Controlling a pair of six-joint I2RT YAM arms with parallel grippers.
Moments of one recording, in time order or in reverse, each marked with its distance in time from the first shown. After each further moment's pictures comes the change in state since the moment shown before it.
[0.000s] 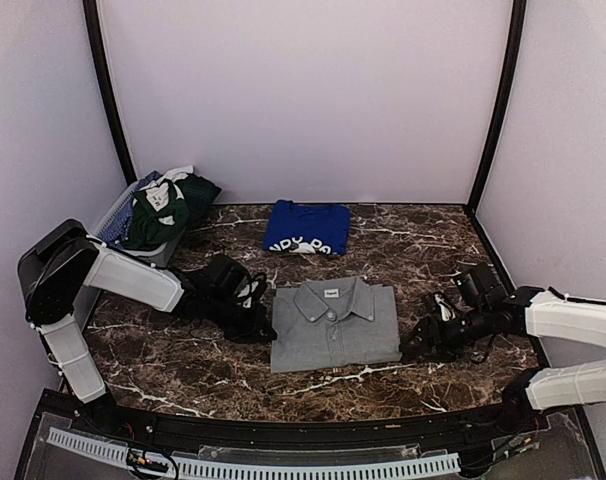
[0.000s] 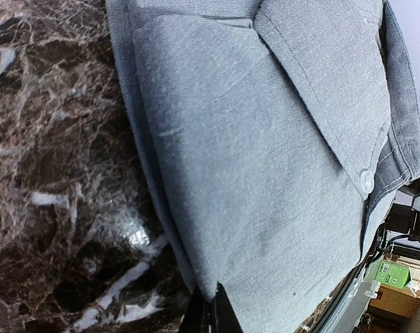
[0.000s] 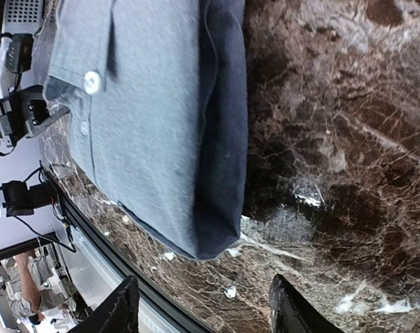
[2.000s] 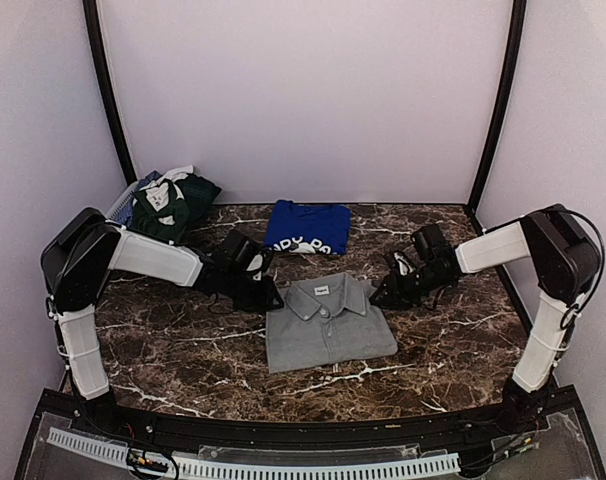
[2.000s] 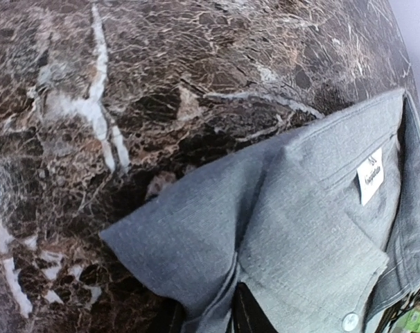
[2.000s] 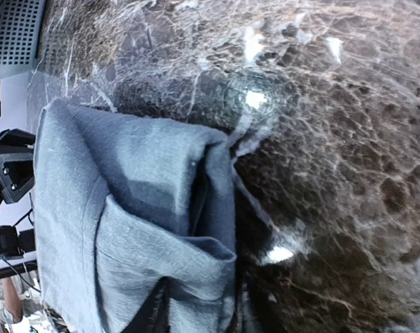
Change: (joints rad) left arm 0.057 0.153 0.267 -0.102 -0.174 0.104; right arm -0.108 0.768 0.479 0.243 -0.042 -0.220
